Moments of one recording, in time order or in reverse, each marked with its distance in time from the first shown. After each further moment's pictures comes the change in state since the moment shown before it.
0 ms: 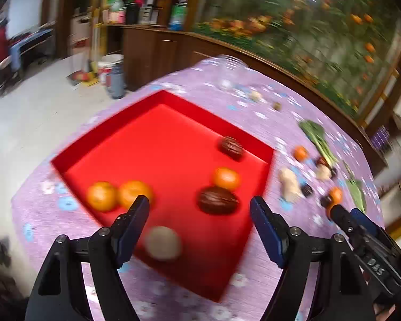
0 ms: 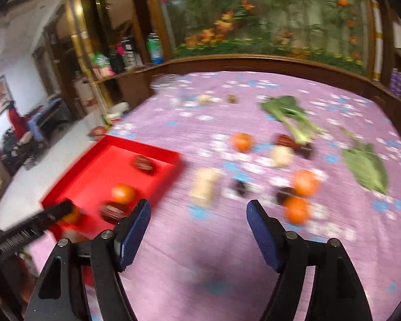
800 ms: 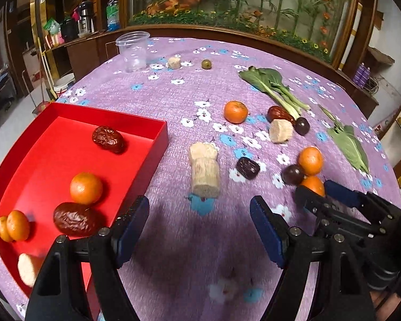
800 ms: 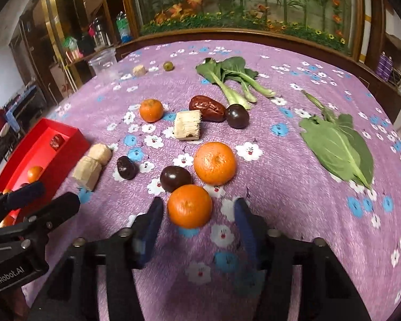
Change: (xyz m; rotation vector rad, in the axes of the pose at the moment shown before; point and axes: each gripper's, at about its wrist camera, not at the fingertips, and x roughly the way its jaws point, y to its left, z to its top) left arm 0.086 -0.136 -0.015 0.271 0.092 -0.023; right arm 0.058 -0.098 -0.005 0.011 0.127 -0.071
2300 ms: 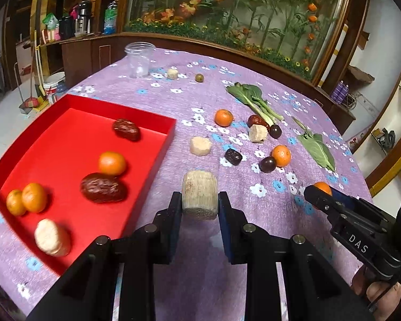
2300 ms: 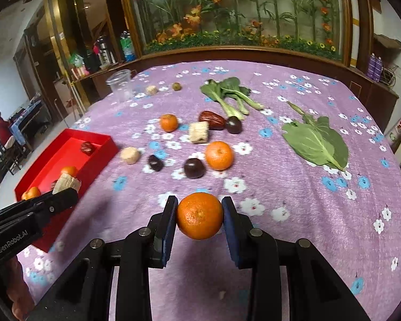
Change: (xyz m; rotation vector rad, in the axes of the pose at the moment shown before) left arm -0.067 0.032 -0.031 -0.044 -0.076 -0.136; right arm -0.077 0.014 -0.030 0.033 -0.104 0.030
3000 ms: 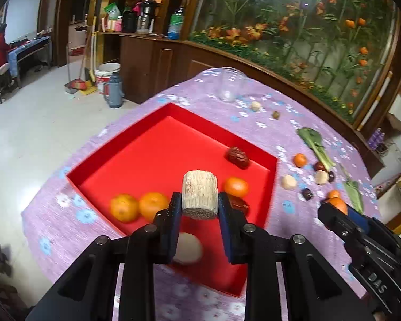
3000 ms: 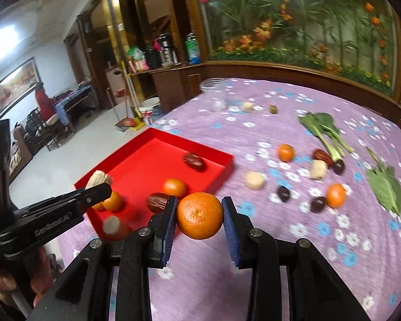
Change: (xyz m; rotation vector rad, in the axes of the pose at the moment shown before) left arm -0.057 0.128 0.012 -0.218 -0.079 0.179; right arm -0.005 0.149 0.021 -0.182 -0.040 0.227
